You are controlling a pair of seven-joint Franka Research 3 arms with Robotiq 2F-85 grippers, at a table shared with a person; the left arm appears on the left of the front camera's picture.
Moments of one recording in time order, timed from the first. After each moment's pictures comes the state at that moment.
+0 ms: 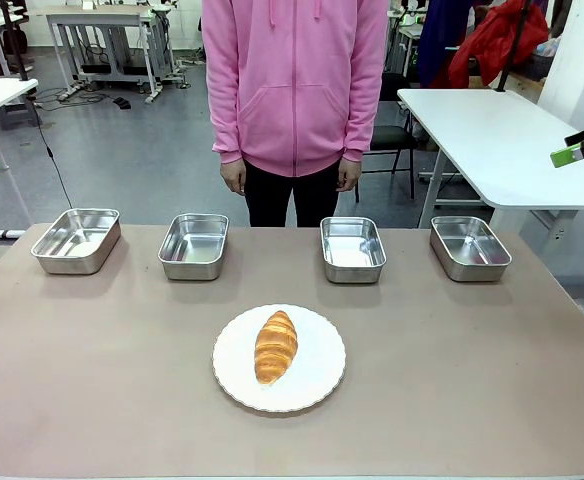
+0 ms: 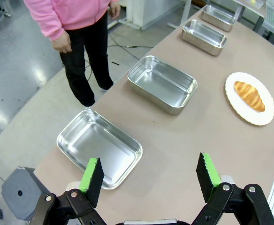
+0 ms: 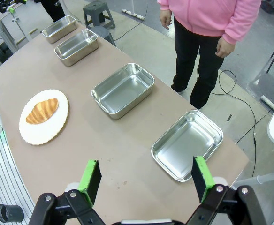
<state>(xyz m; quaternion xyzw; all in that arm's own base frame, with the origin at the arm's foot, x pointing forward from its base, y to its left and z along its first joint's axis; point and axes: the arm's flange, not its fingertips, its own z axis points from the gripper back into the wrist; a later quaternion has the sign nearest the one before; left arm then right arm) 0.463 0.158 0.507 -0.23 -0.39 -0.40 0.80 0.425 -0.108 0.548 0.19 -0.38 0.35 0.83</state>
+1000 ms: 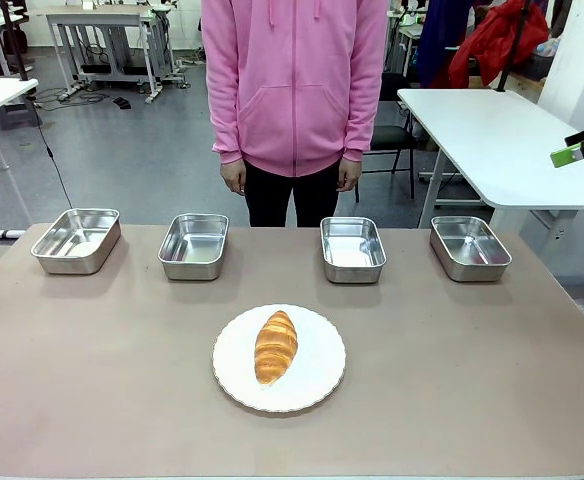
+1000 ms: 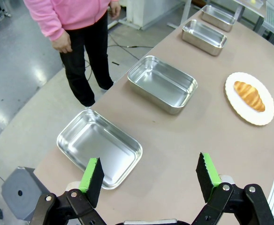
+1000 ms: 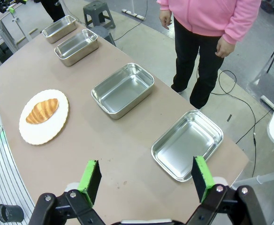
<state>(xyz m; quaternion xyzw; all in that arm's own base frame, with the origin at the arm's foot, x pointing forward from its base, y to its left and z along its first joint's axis) 0.463 0.158 0.507 -0.23 -0.39 -0.40 0.80 0.425 -0.108 0.548 0.19 -0.38 0.35 0.83</state>
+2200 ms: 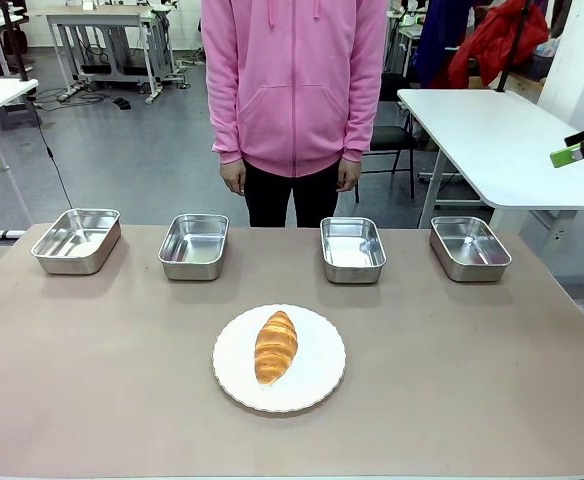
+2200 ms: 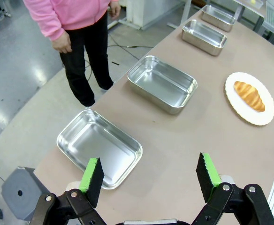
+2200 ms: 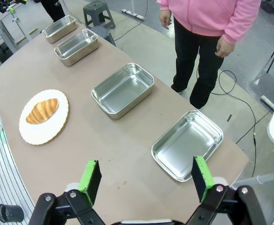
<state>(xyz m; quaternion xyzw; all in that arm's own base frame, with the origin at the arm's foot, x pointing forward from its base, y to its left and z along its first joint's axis) 0.463 0.158 0.507 -0.23 -0.39 -0.40 0.80 0.425 -0.108 0.548 0.19 -0.38 0.35 0.83</state>
